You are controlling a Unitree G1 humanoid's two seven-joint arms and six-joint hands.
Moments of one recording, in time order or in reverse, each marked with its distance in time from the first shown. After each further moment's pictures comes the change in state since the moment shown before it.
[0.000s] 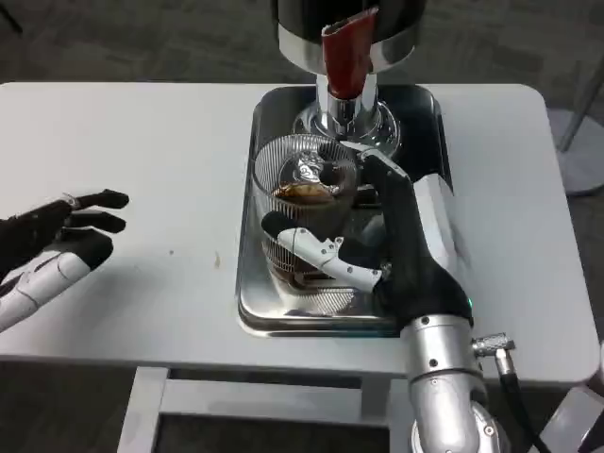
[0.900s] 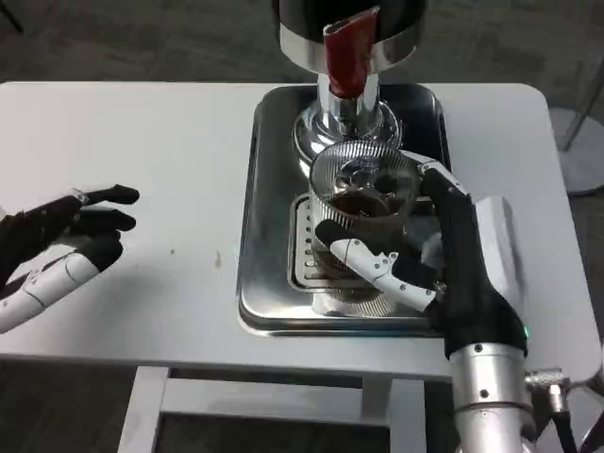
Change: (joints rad) left arm 0.017 0.000 0.001 -0.058 0.000 0.001 0.000; right arm 0.133 -0.036 -0.053 -0.108 0.000 -0.051 -0.034
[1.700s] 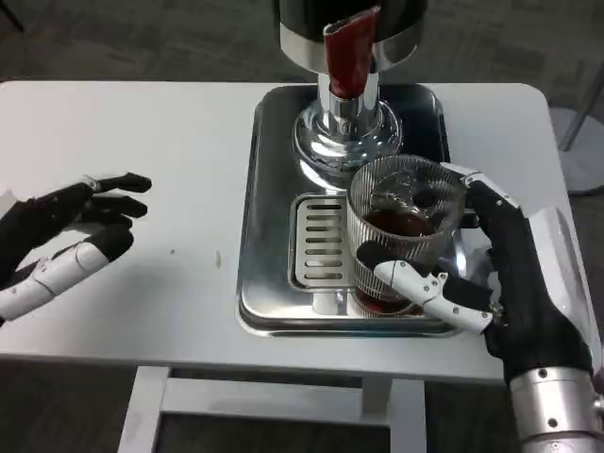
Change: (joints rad) left arm -0.042 0.000 -0.011 -0.013 -0.001 0.000 -0.022; right arm 0.150 -0.081 -0.070 -0.217 0.020 0.000 0.137
